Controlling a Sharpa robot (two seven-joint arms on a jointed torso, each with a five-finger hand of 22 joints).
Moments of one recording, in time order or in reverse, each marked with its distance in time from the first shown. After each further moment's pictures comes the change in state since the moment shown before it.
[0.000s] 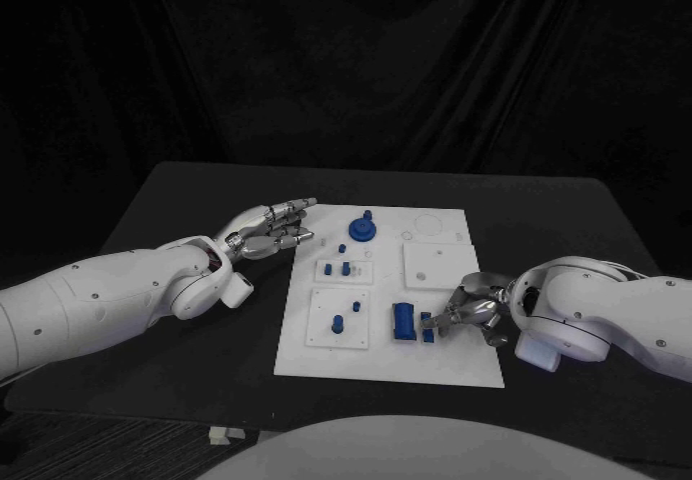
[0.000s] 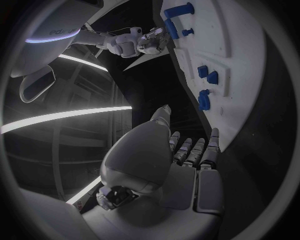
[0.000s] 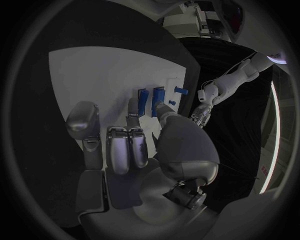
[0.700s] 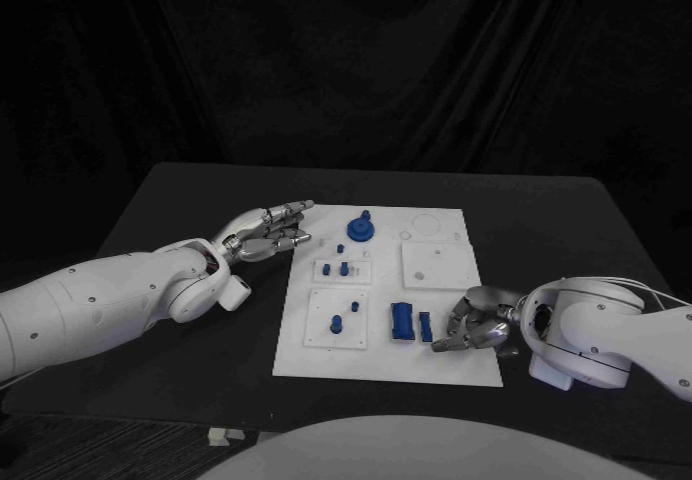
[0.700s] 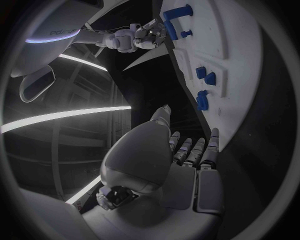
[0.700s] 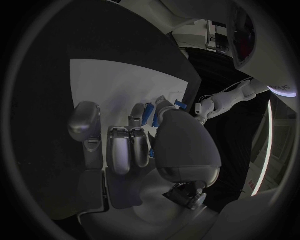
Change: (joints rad) left arm -0.006 -0.003 0.000 0.000 0.000 0.002 -0.001; left_hand 0.000 0.000 0.000 0.000 0.000 0.000 0.000 0.000 0.000 0.000 0.000 0.000 0.000 0.004 0.004 0.004 0.000 0.000 0.004 -0.004 0.000 0.000; right arm -0.048 -0.072 0.000 0.072 -0.188 0.001 0.053; right_hand 0.129 -0.052 -0.061 0.144 -0.037 -0.153 -0.046 0.441 0.464 0.001 -0.033 0.000 0.000 0.000 -0.025 0.000 0.000 -0.001 0.007 -0.022 0.000 0.000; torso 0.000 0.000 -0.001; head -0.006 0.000
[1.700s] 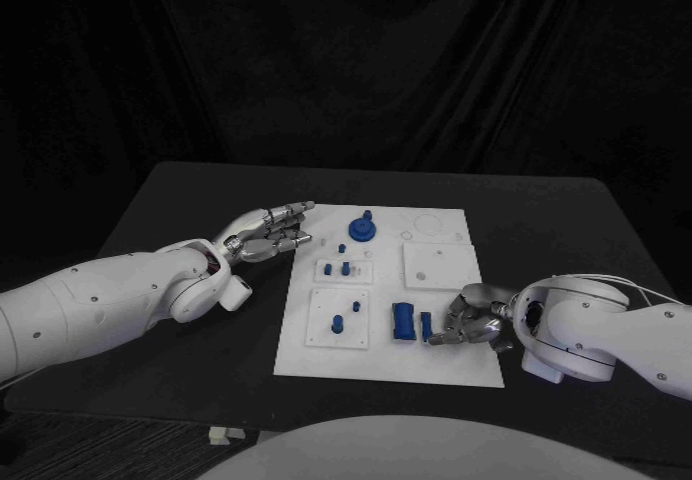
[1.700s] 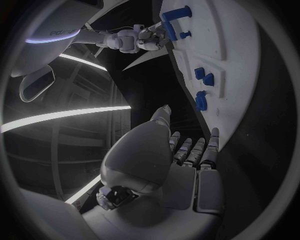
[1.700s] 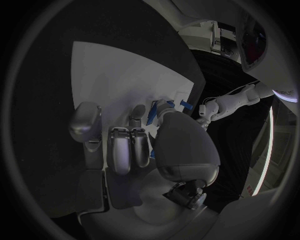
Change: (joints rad) left arm -0.003 0.002 0.000 -0.005 0.000 0.004 -0.001; left_hand 0.000 0.000 0.000 0.000 0.004 0.000 0.000 0.000 0.000 0.000 0.000 0.000 0.000 0.000 0.000 0.000 0.000 0.000 0.004 0.004 0.000 0.001; right arm -0.011 0.051 0.000 -0.064 -0.036 -0.001 0.009; right_hand -0.054 0.050 -0.006 0.006 -0.012 -0.004 -0.004 0.041 0.046 -0.002 -0.012 0.000 0.000 -0.001 -0.008 0.000 0.000 0.000 0.003 -0.011 0.005 0.000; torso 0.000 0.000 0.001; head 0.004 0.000
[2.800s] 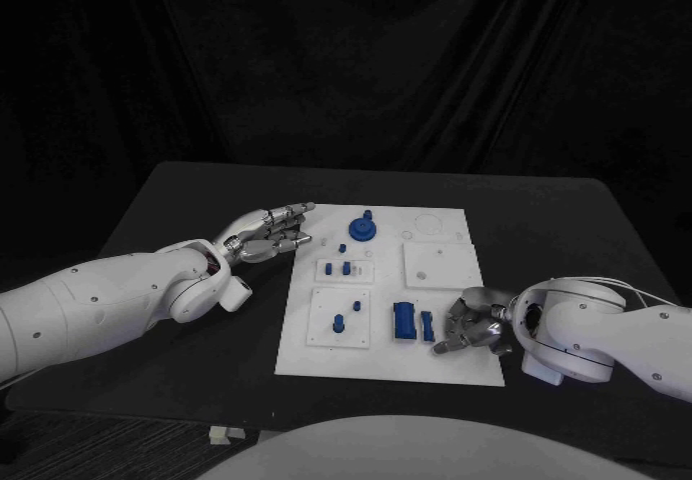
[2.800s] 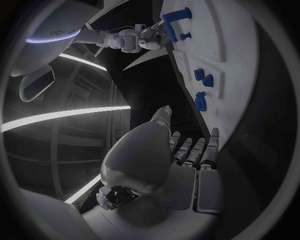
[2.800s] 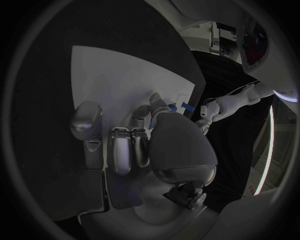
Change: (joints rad) left arm -0.002 -0.004 0.000 0.002 0.000 0.003 -0.002; left_hand 0.004 0.004 0.008 -0.008 0.012 0.000 0.007 0.000 0.000 0.003 0.003 0.000 0.000 0.000 0.000 0.000 0.000 0.000 0.000 0.000 0.004 -0.001; right arm -0.015 0.005 0.002 -0.020 0.008 0.016 0.018; right_hand 0.119 -0.005 -0.057 -0.132 -0.006 0.011 -0.011 0.016 0.022 0.000 -0.007 0.000 0.000 0.000 -0.007 0.000 0.000 0.000 -0.007 -0.007 -0.018 0.001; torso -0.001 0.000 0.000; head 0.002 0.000
